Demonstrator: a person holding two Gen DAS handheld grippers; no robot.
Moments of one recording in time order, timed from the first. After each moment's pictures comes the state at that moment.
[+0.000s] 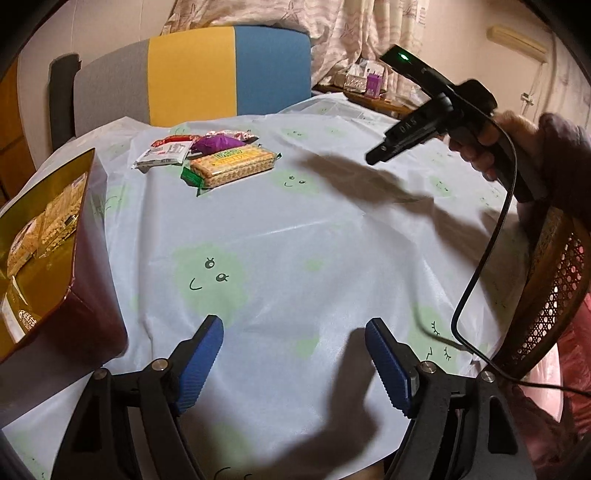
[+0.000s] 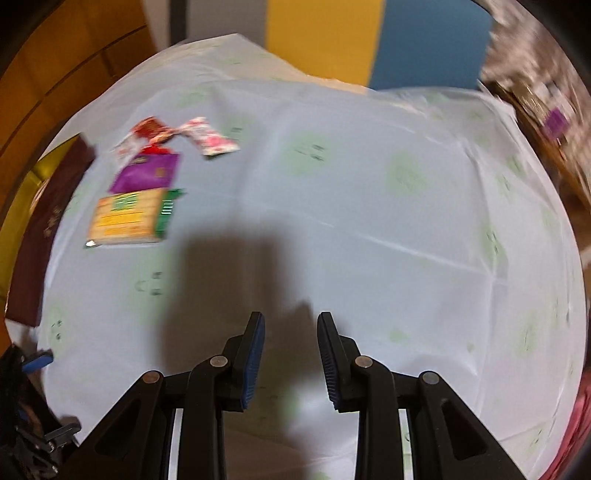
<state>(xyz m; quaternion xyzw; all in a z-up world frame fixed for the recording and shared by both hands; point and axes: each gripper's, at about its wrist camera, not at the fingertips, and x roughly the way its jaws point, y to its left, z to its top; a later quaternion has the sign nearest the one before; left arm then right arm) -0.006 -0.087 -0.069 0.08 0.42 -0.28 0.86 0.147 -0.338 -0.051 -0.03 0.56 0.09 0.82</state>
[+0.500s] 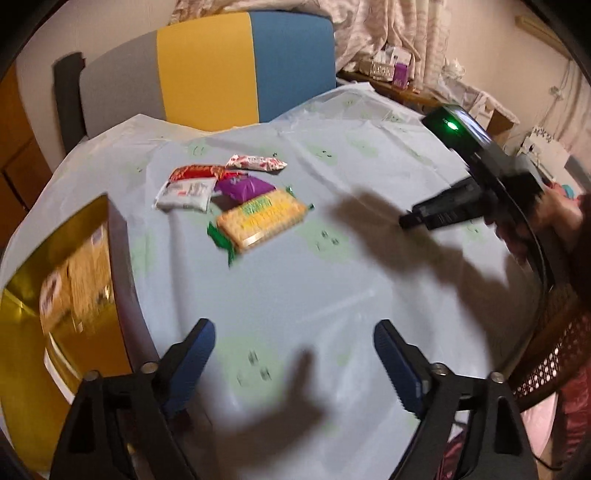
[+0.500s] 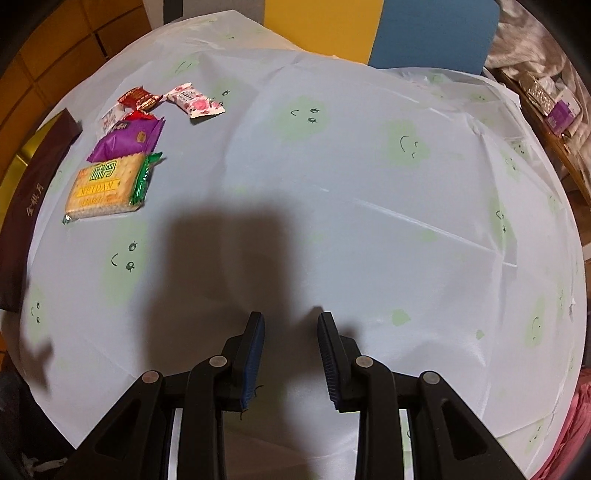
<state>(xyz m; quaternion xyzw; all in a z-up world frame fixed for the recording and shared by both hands) 0.072 -0.111 -0.008 0.11 0.46 -0.23 0.85 0.158 -0.340 -0.074 -0.05 0.59 0.09 0.80</state>
